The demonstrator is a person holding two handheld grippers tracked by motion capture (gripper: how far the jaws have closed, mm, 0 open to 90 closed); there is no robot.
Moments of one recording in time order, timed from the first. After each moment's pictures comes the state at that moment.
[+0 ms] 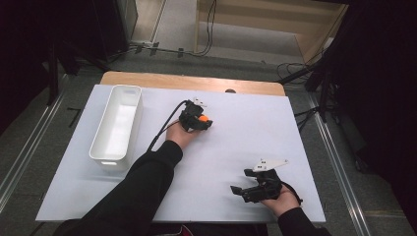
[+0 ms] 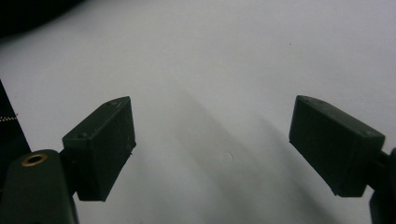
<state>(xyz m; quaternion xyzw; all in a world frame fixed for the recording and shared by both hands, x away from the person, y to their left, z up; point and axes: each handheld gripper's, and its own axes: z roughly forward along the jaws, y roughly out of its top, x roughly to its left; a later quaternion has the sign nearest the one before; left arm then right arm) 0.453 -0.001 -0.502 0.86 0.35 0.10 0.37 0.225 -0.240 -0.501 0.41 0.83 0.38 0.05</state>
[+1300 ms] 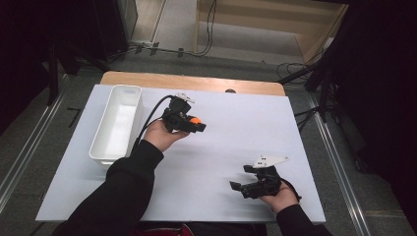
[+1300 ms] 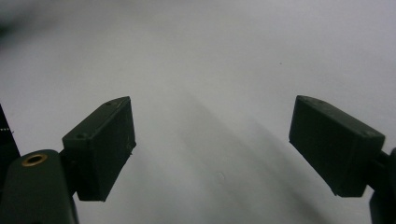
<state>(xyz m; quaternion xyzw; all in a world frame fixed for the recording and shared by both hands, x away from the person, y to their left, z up) 0.400 0.047 -0.409 0.87 0.32 0.00 0.38 0.233 -0.239 -0.499 0.41 0.82 0.40 0.05</state>
